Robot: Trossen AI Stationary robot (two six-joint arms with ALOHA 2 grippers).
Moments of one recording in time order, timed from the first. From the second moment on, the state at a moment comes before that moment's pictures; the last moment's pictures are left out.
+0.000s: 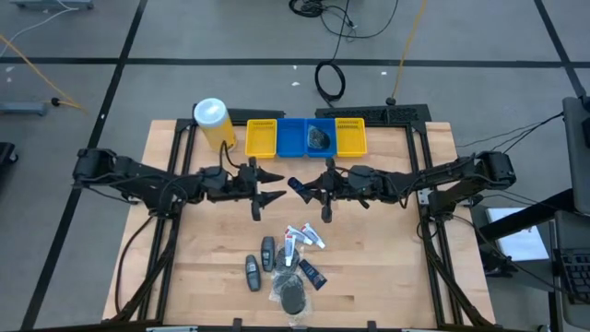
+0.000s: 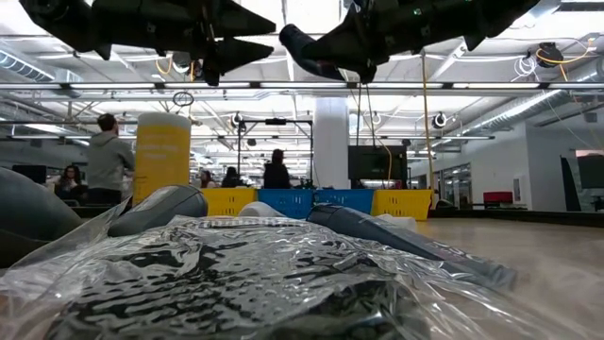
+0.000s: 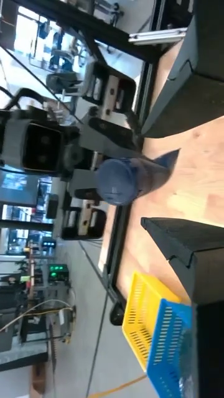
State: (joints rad) left arm -0.03 1.28 0.54 0.75 -0.14 -0.13; right arm 0.02 1.45 0.80 0.47 0.10 0.04
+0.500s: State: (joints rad) left arm -0.03 1.42 0.65 0.80 -0.13 -0.05; right arm 0.02 1.45 0.80 0.44 0.10 0.04
